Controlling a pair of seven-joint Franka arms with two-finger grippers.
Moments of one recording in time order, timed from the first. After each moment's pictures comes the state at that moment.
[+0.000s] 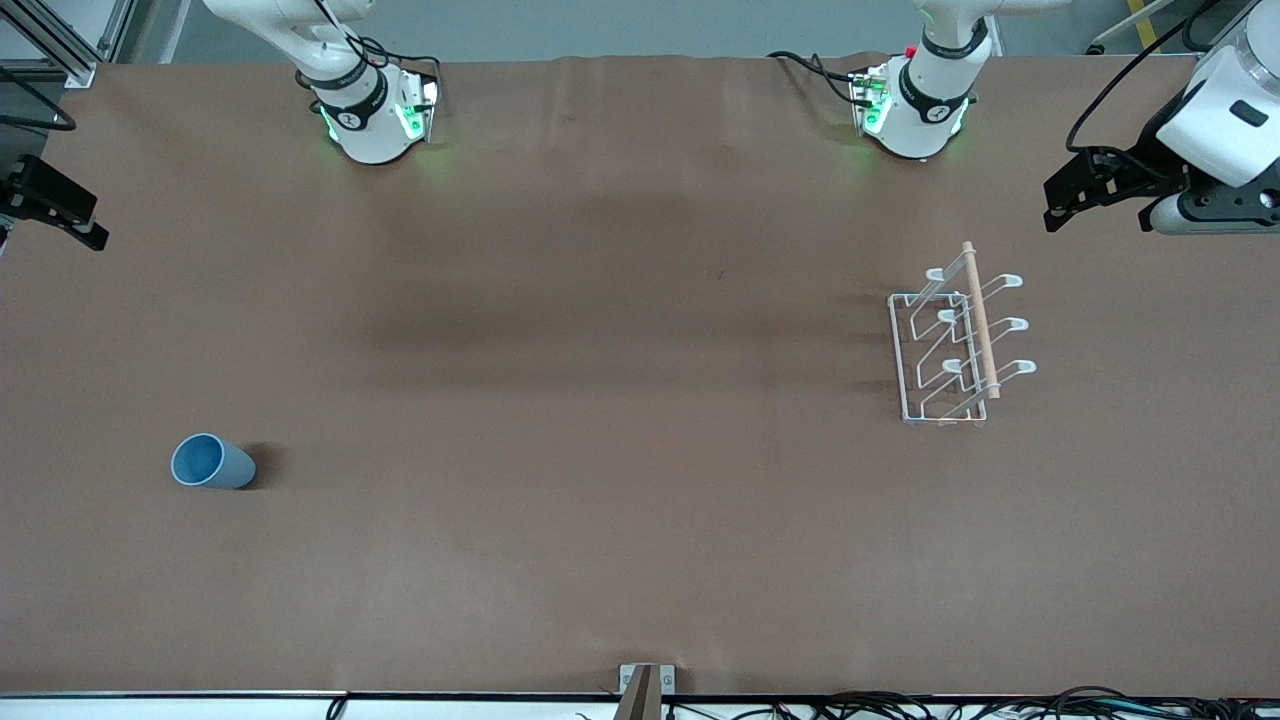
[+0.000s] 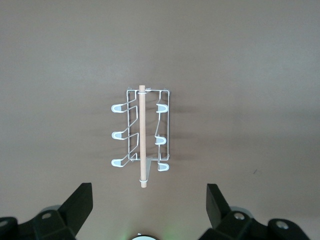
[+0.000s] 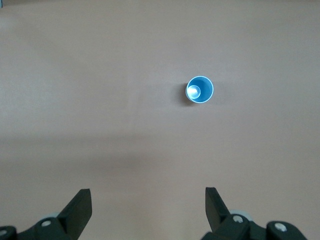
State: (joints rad) left arm 0.00 -0.07 -0.15 -1.57 0.00 1.49 -0.13; right arm 0.01 0.01 -0.02 -1.37 -0.01 1.44 -0.01
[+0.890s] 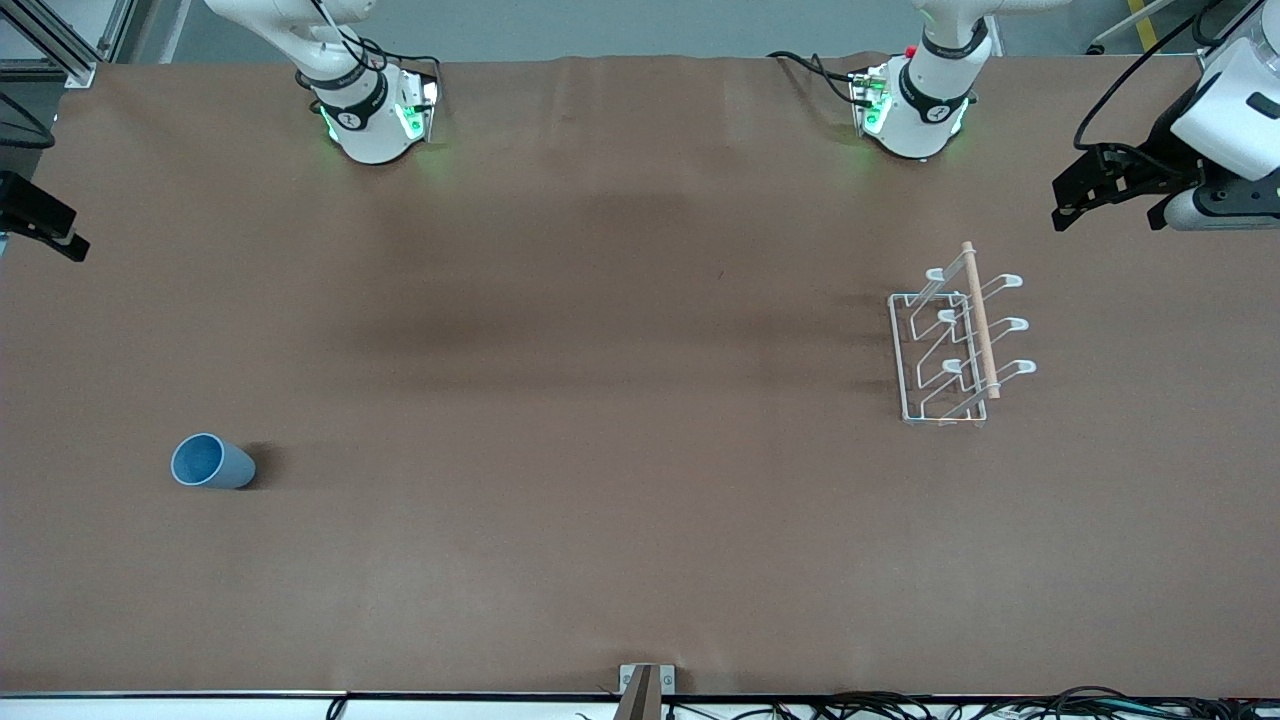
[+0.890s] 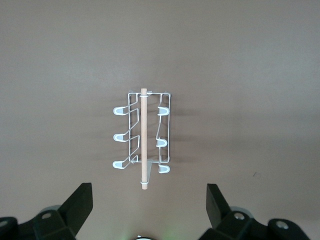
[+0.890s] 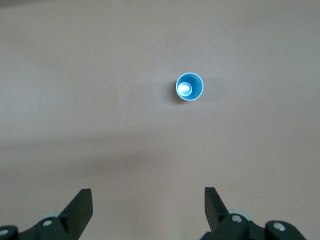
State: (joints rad) left arm 0.01 -0.07 -0.15 -1.56 0.00 1.49 -0.13; right arm -0.06 0.03 -0.02 -1.39 -0.01 1.46 -0.01
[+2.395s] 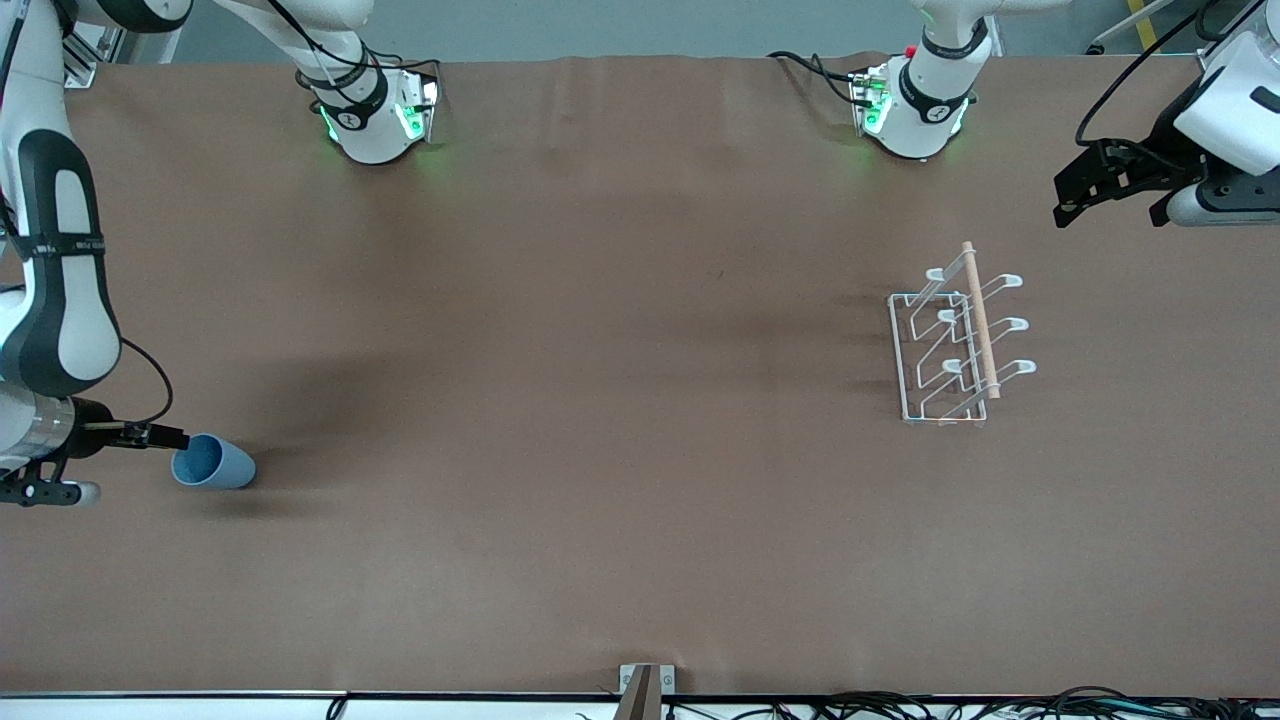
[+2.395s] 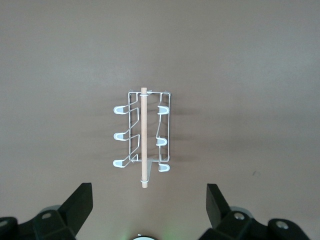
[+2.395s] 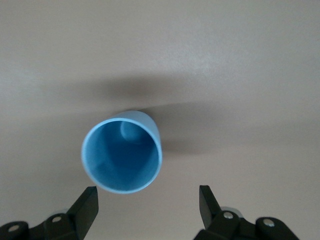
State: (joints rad) left arm 0.01 -0.07 -0.15 -1.55 0.00 1.48 -0.13; right arm -0.25 0.60 -0.03 -1.51 0.01 2.01 -0.21
